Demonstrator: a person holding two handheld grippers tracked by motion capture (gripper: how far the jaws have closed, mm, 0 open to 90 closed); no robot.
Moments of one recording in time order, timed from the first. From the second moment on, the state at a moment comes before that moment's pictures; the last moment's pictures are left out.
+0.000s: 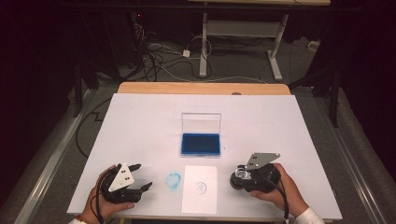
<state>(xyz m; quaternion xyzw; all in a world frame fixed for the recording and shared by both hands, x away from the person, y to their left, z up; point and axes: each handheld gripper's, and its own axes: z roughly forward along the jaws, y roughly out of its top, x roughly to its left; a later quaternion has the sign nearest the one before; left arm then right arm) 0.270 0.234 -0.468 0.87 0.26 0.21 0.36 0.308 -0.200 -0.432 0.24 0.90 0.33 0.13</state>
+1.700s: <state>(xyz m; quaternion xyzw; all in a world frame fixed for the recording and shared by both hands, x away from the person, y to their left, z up) 0.271 0.232 -0.470 0.88 0.26 0.20 0.35 0.305 -0.200 -0.424 0.23 0.91 0.32 0.14</state>
